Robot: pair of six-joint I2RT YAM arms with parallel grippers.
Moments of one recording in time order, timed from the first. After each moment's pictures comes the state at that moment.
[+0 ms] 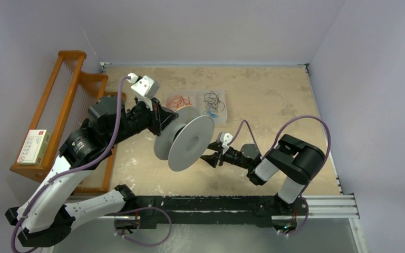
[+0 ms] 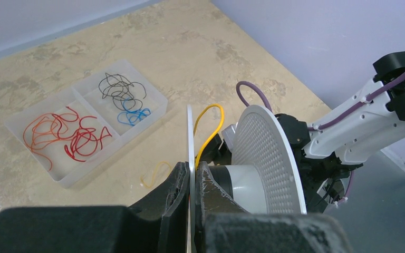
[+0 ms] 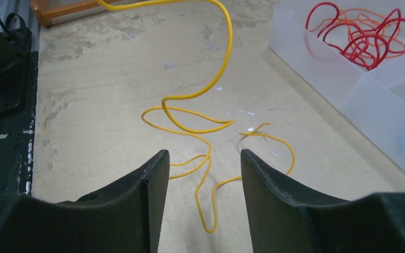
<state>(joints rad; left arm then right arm) -0.76 0.92 1.41 -0.70 0.07 -0.25 0.81 1.70 0.23 1.43 -0.35 0.05</state>
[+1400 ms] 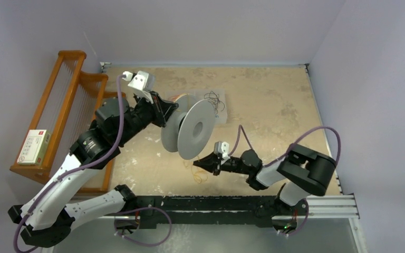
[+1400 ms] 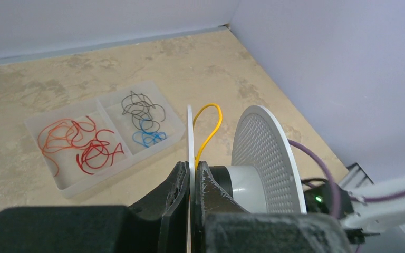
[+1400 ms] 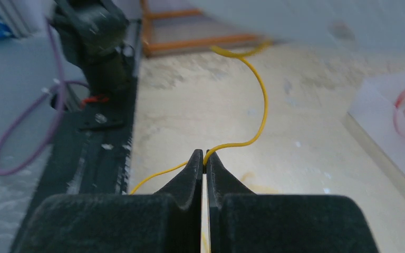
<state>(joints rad) -0.76 0.91 1.31 -0.52 -0.09 -0.35 0.94 1.60 0.23 1.44 -0.44 0.10</state>
